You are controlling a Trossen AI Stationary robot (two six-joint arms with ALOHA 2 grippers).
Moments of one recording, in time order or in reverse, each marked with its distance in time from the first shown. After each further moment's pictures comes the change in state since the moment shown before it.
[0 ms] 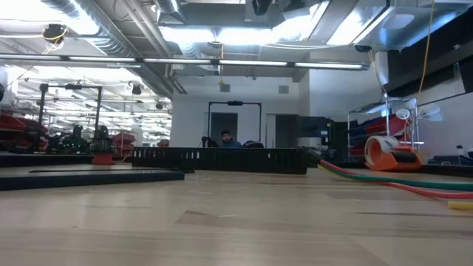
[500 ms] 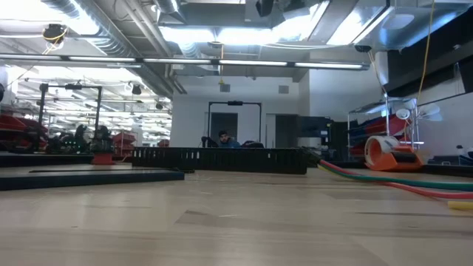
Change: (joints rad) left arm 0.000 0.001 0.000 -0.002 0.001 0.011; right arm 0.000 0.005 0.000 -0.036 0.000 0.221
